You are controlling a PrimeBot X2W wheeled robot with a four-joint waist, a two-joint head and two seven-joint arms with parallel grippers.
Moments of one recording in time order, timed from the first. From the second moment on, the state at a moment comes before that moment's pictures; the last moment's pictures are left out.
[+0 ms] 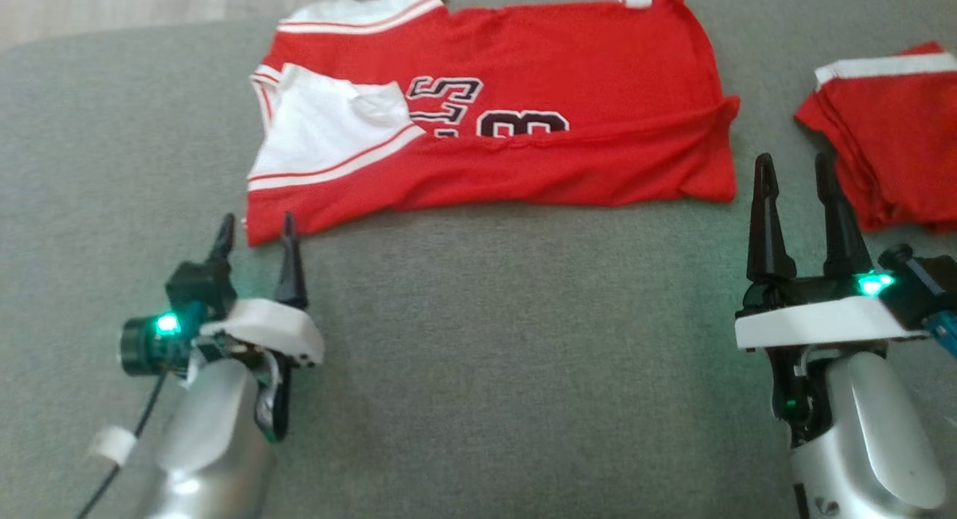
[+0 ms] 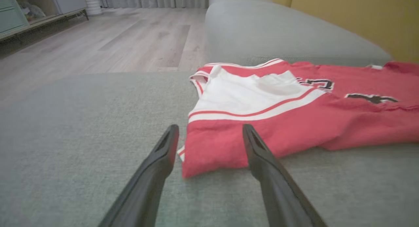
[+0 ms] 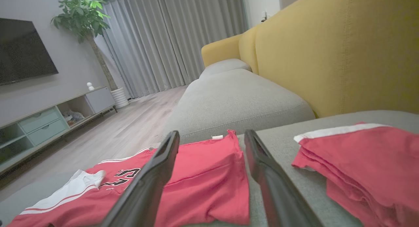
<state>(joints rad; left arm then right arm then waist) -0.47 0.08 -0.19 0.72 -0.25 0.05 -0.22 -0.24 -0.05 0.02 0.22 0.27 0.13 -0.26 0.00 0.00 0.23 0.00</state>
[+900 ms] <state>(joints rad) -0.64 0.10 -0.15 0.85 -0.30 -0.02 -0.25 -0.29 -0.05 0.05 0.43 0.23 0.13 -0.22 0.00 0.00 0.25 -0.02</state>
